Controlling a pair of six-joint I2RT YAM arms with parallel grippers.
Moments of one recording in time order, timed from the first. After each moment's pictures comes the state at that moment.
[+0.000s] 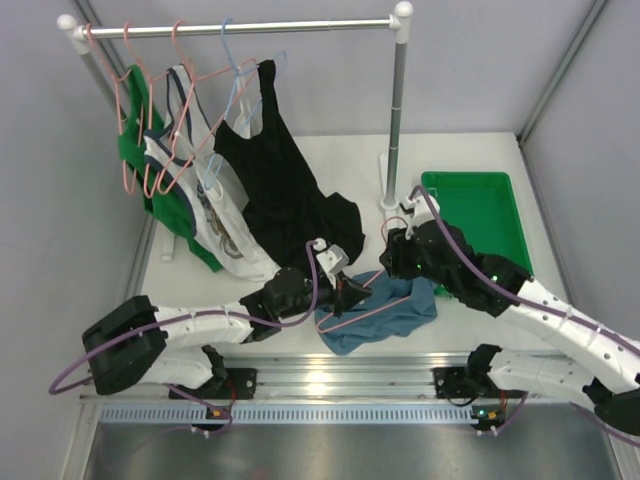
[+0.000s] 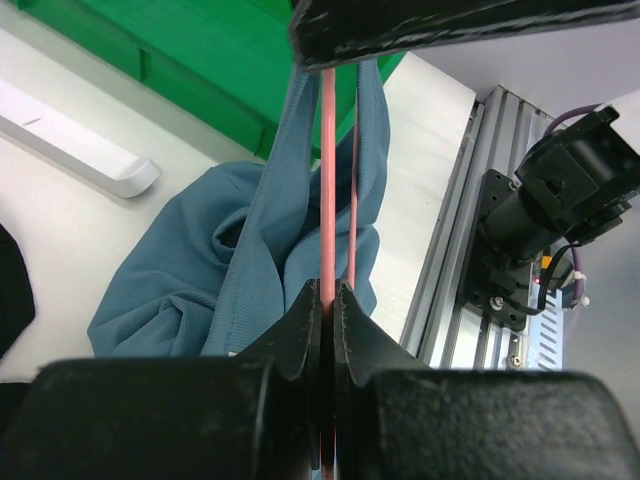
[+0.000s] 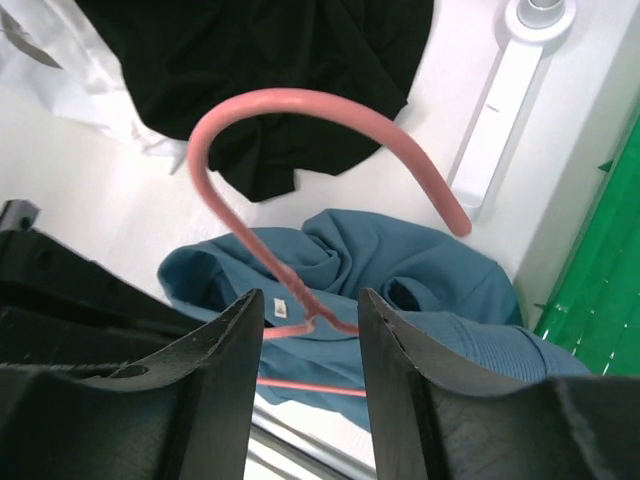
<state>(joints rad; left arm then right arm) -1.04 1.27 0.46 0.72 0.17 -0.34 0.91 0.93 1.00 -0.63 0.30 0.44</state>
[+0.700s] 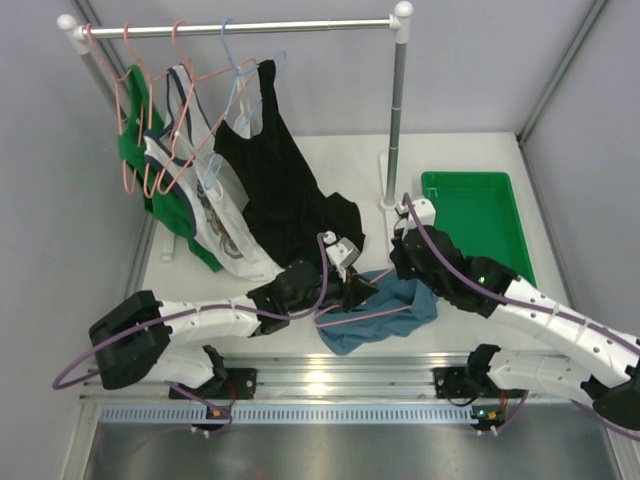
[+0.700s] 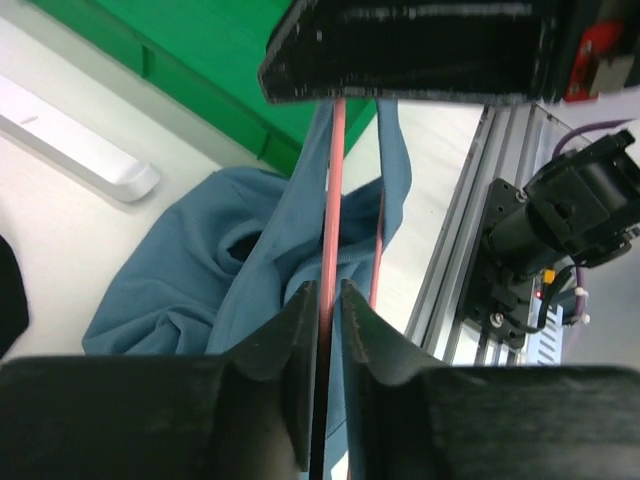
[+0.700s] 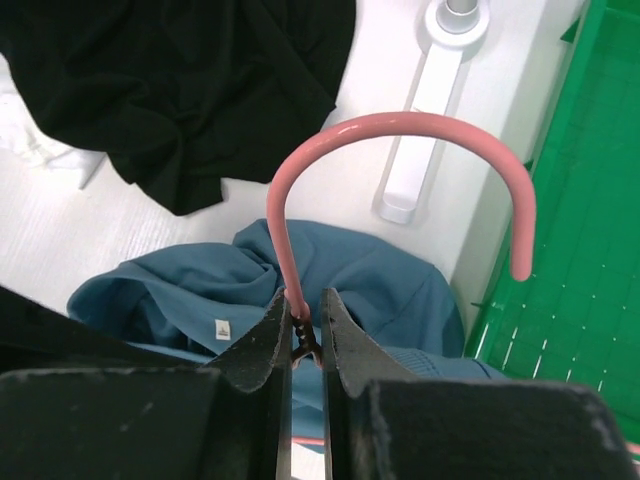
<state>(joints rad) -1.05 1.32 0.56 0.61 0.15 -0.35 0.93 0.98 0.94 -0.60 0.46 0.39</state>
